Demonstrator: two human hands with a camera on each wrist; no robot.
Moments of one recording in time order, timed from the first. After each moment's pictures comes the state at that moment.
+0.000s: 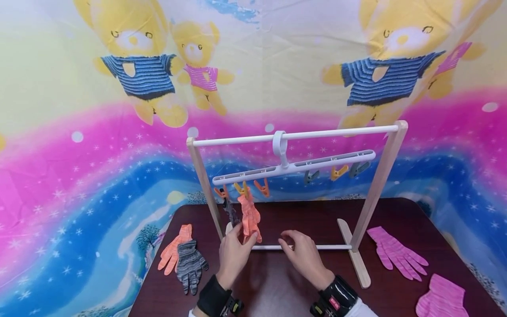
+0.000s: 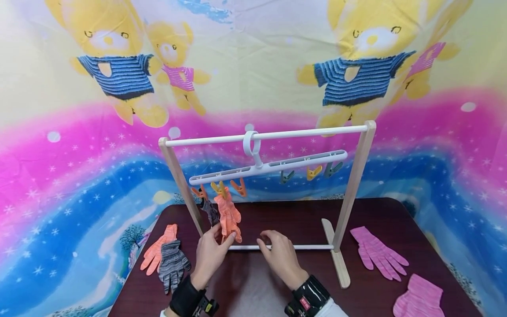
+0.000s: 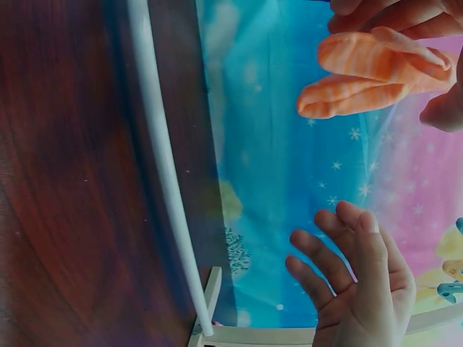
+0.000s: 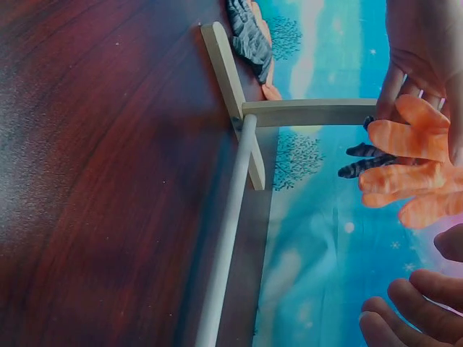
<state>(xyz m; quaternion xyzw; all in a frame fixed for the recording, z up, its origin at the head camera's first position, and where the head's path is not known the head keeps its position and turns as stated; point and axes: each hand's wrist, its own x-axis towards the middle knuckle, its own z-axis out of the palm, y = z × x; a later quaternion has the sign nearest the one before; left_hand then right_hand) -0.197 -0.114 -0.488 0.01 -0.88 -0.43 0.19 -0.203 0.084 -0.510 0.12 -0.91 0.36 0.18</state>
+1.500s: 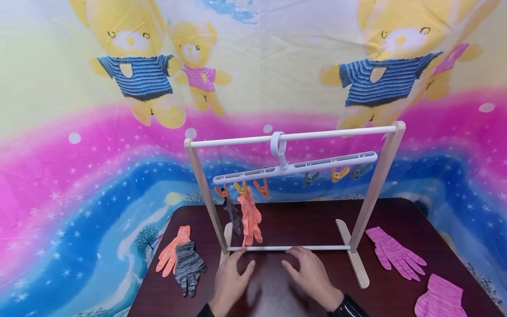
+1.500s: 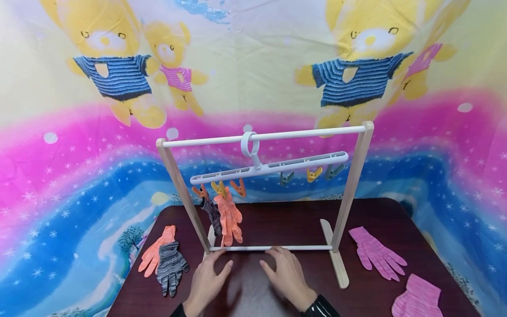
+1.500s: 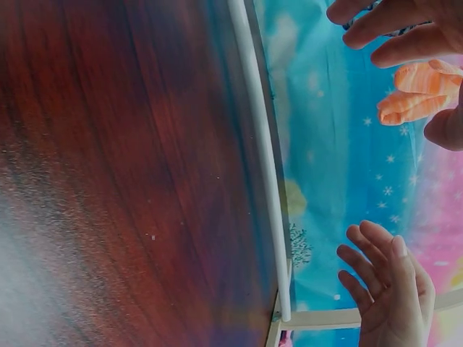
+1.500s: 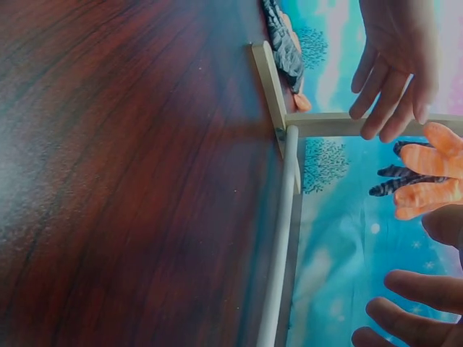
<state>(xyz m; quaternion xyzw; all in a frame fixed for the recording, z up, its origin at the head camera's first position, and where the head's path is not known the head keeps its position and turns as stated) -0.159 -0.128 -0.543 -0.02 -0.93 -0.31 0.18 -0.174 0.100 -0.540 0.13 -0.94 0.28 0.15</state>
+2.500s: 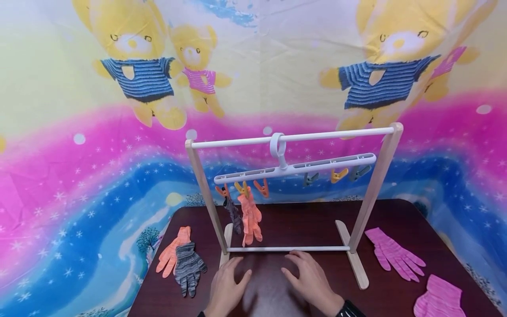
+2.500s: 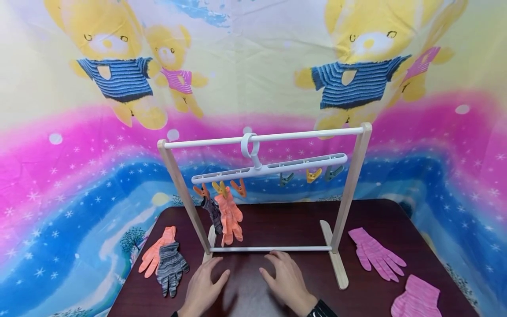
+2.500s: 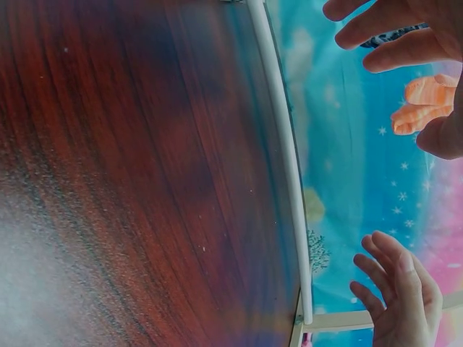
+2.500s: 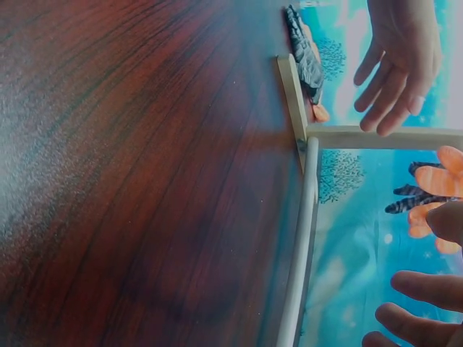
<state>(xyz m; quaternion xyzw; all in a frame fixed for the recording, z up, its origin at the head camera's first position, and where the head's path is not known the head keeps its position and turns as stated) -0.148 -0.141 -0.548 -0.04 -0.95 -0.27 0.15 -0.163 0.100 -0.549 0.15 -0.94 0.27 0.15</state>
